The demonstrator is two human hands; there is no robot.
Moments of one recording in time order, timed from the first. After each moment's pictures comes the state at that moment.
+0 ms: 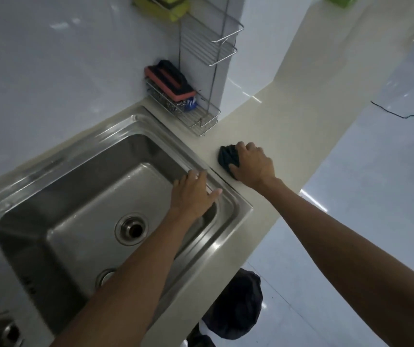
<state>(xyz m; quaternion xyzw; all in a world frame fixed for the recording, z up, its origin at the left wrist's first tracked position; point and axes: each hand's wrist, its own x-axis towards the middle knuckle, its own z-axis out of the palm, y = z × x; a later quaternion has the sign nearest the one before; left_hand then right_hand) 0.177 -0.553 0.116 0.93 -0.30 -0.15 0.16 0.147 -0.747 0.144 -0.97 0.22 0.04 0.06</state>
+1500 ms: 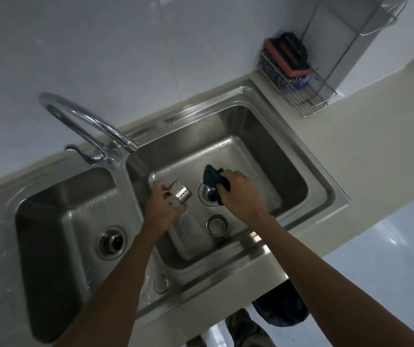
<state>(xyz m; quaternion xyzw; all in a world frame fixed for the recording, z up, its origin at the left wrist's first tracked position) 0.144 -0.237 0.048 0.85 0.10 -0.12 0.51 0.128 -0.469 0.116 -0.94 0.04 0.04 0.34</state>
